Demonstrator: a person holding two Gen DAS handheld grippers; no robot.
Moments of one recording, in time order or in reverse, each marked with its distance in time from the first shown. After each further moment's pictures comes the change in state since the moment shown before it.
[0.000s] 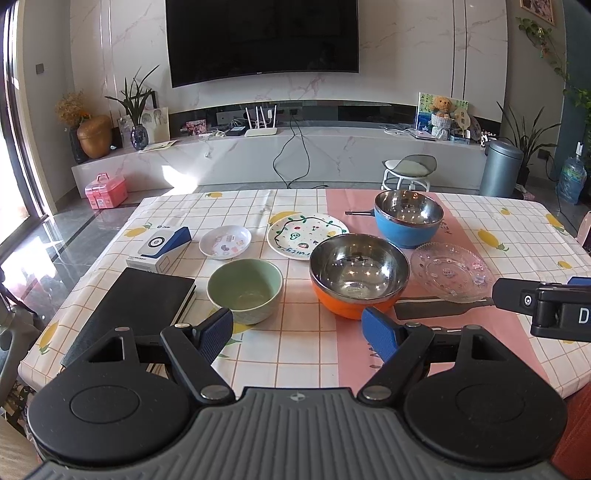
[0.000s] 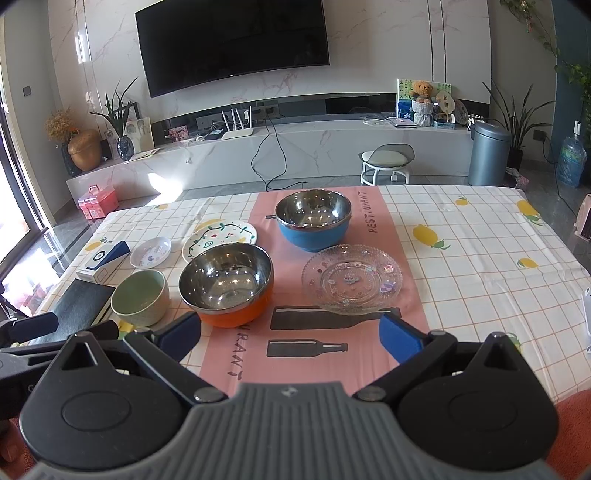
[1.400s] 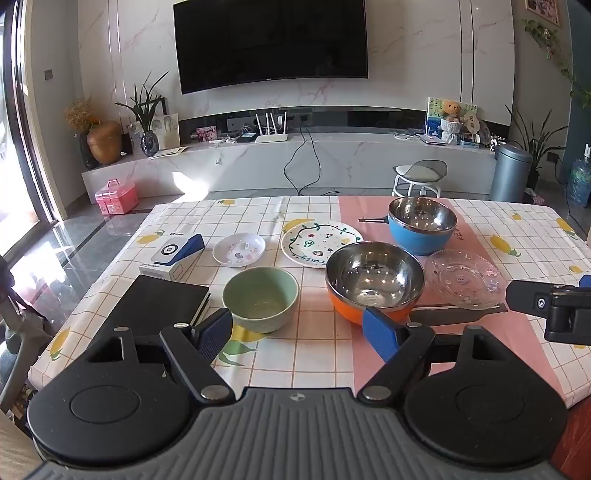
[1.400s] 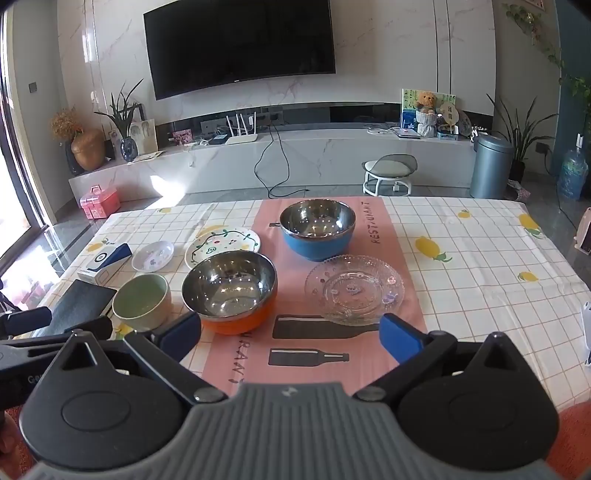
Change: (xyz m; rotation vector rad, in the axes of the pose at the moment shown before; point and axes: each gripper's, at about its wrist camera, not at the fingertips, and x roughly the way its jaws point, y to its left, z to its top) left arm -0.003 0.009 0.007 0.014 -0.008 0.028; right arm 0.000 0.003 0.003 -0.022 -0.025 -0.008
